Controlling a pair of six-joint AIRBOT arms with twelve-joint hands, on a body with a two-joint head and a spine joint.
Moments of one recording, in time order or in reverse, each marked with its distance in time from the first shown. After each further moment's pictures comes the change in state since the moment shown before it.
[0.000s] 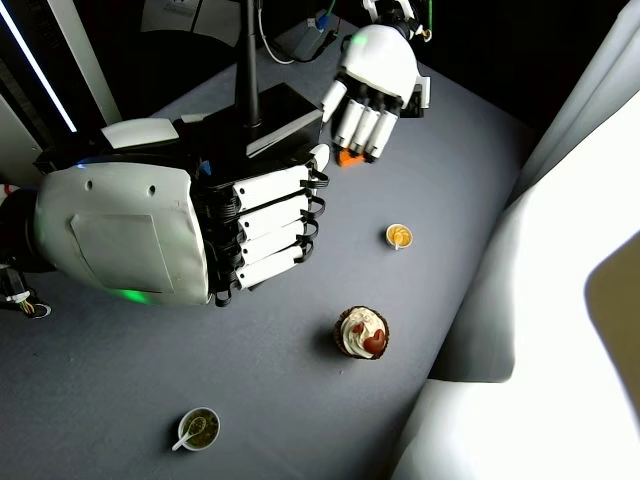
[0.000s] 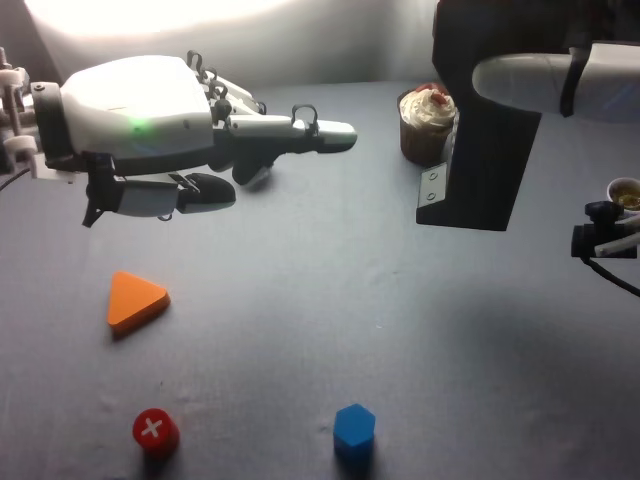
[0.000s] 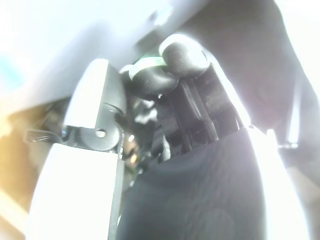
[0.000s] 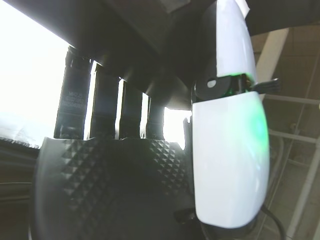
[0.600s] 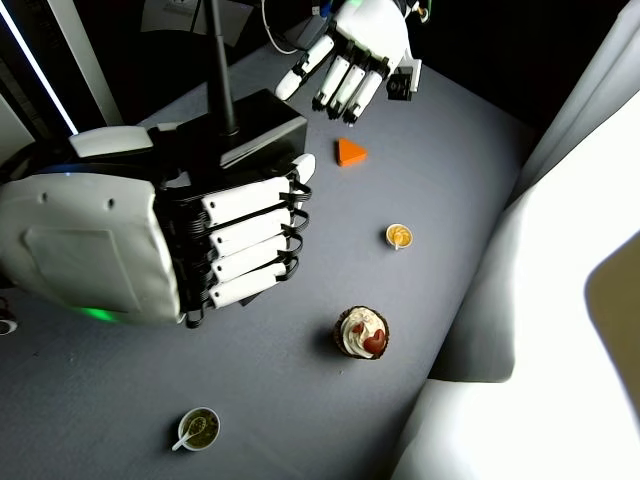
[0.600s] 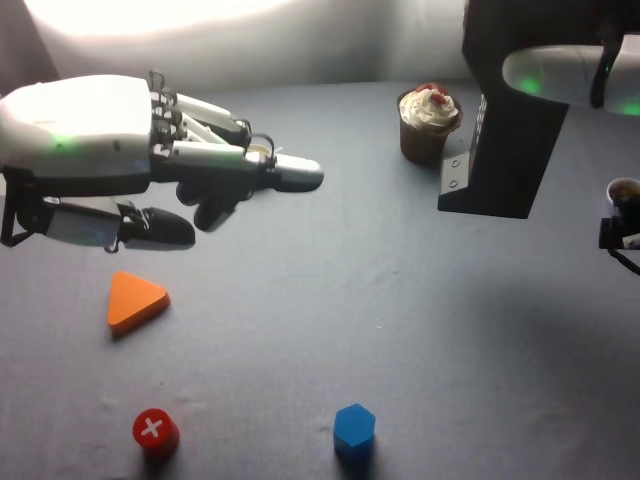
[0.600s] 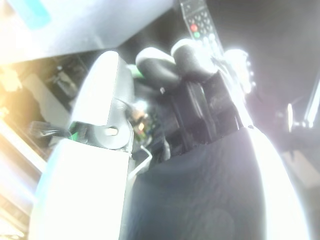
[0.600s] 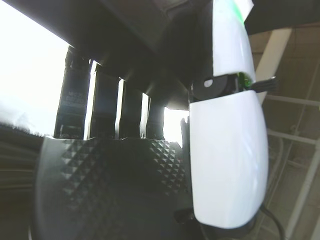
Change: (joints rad) left arm 0.027 0.044 0.050 0.095 -0.291 -0.167; right arm -0.015 0.037 0.005 0.000 0.001 0.027
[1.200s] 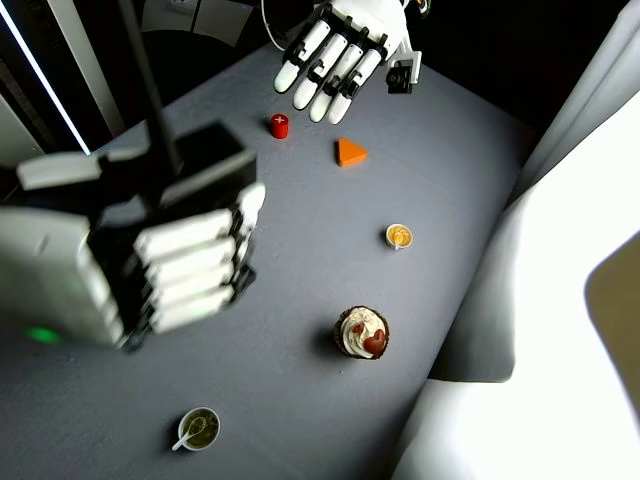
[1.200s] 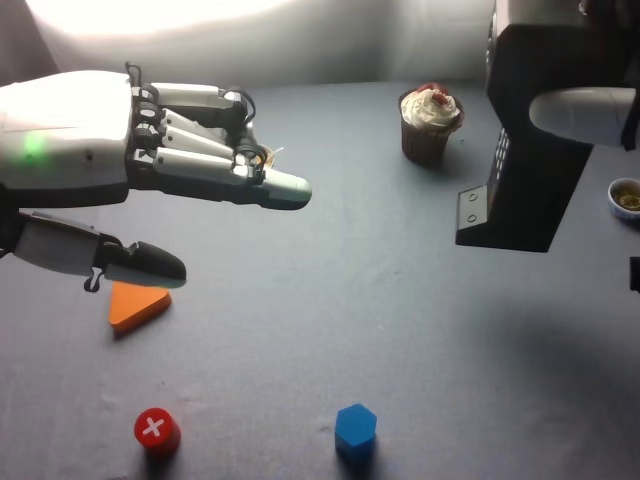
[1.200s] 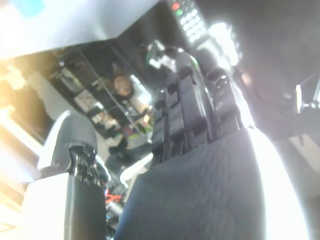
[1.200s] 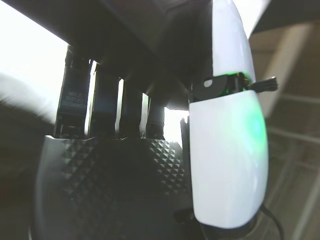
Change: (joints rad) left arm 0.029 0.047 -0.056 -0.054 -0.082 0.112; right arm -0.111 0.053 -0.055 -0.015 0.077 0.038
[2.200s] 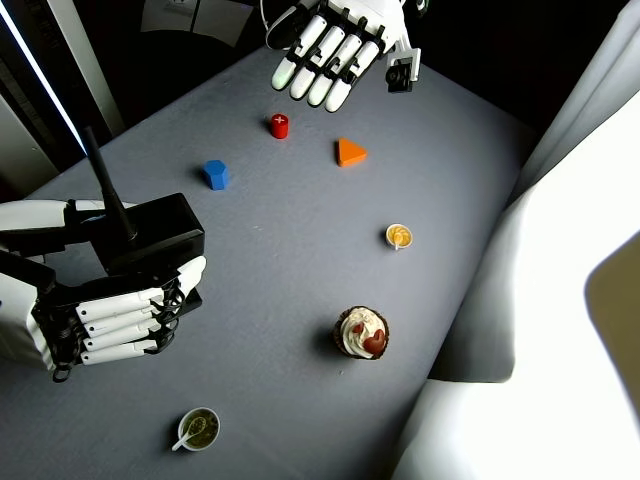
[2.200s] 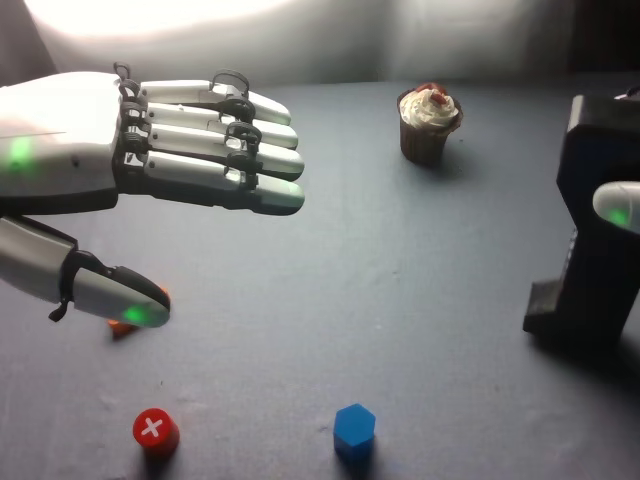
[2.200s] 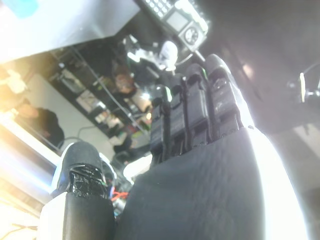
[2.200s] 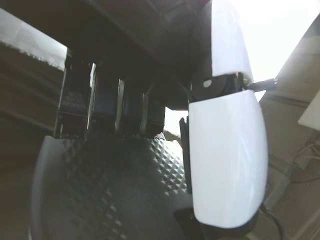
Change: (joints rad) left arm 0.027 0.006 -0.008 -0.036 -0.050 0.038; right arm -0.283 0.025 -0.122 0.281 0.143 -0.049
